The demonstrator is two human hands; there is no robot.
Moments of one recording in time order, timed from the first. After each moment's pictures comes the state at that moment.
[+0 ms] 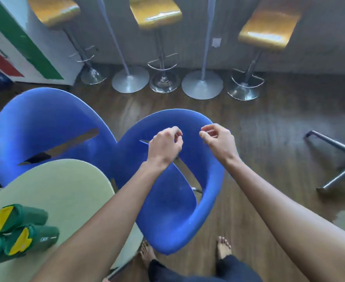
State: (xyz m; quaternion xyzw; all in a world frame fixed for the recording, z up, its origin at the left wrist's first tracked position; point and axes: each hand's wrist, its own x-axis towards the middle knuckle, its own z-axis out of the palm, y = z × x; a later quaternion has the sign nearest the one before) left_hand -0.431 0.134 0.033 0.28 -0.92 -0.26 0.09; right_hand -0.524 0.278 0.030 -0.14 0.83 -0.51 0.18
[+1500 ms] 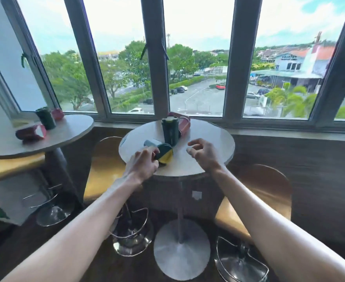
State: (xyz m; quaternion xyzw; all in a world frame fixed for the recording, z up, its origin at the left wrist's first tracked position) left_hand -1.285 -0.138 0.252 0.25 -0.93 -0.18 0.20; right_hand -1.416 0.020 0.256 -0.32 0.78 -0.53 0.06
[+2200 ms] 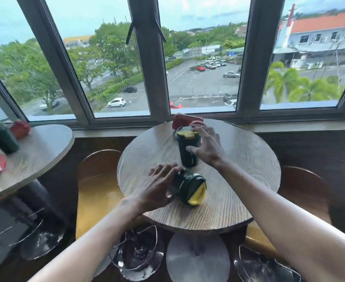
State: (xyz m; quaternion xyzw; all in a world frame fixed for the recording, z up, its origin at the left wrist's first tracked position) left_hand -1.411 -0.346 0.177 -0.09 -0.98 -0.02 0.14; right_hand -1.561 -0.187 0.239 -0.31 0.87 -0.39 -0.03
